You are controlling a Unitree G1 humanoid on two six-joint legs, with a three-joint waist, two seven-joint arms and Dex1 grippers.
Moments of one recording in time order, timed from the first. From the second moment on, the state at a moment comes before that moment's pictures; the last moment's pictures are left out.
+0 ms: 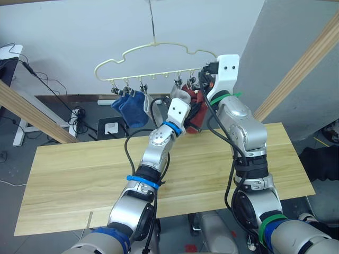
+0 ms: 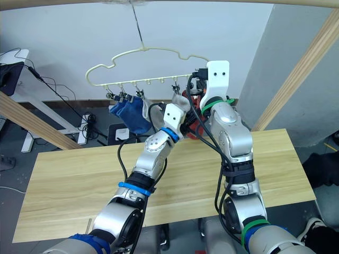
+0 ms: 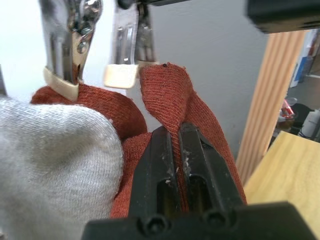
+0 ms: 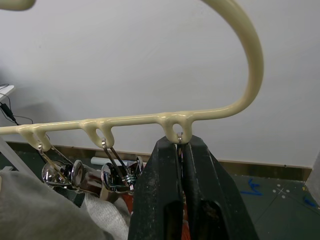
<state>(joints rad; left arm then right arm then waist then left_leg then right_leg) -0.76 -0.04 -0.06 0.63 -0.15 -0.14 -0.45 -0.85 0.02 -0.06 0.00 0.15 0.64 0.04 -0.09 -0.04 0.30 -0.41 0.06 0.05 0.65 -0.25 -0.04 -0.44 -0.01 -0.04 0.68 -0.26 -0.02</state>
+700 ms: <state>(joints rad) -0.78 -0.05 -0.01 0.60 -0.18 -0.10 -0.49 -0.85 0.02 -0.05 0.00 0.15 0.64 0.04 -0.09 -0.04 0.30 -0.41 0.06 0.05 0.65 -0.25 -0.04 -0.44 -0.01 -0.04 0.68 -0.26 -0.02</state>
